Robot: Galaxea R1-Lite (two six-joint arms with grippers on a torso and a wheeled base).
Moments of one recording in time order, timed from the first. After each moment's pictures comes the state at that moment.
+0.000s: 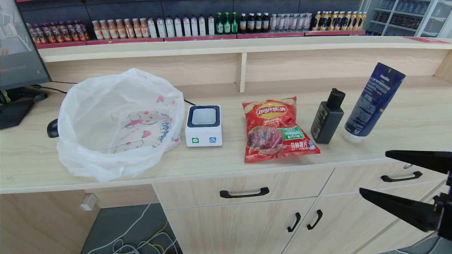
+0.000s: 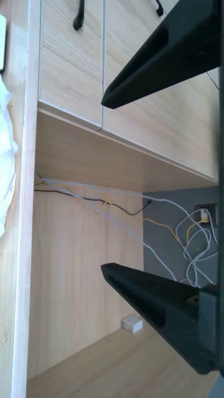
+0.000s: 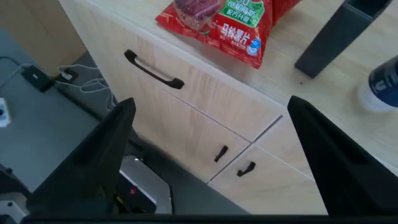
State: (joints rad) left arm 0.00 0.00 0.00 0.00 0.00 0.00; right arm 0.51 1.05 -0.69 -0.05 0.07 -0.20
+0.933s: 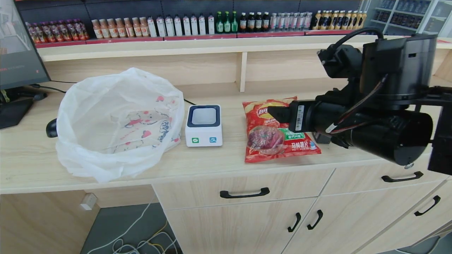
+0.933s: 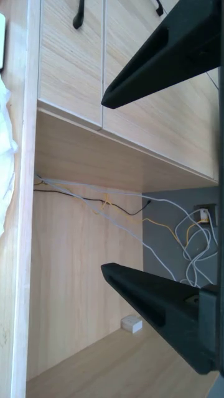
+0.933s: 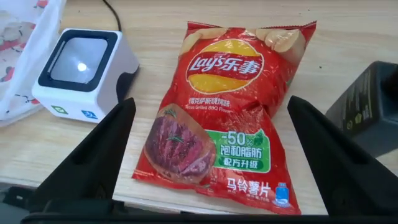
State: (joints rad) left arm 0.00 0.00 0.00 0.00 0.00 0.00; right arm 0.70 1.63 -1.17 -0.25 -0.43 0.13
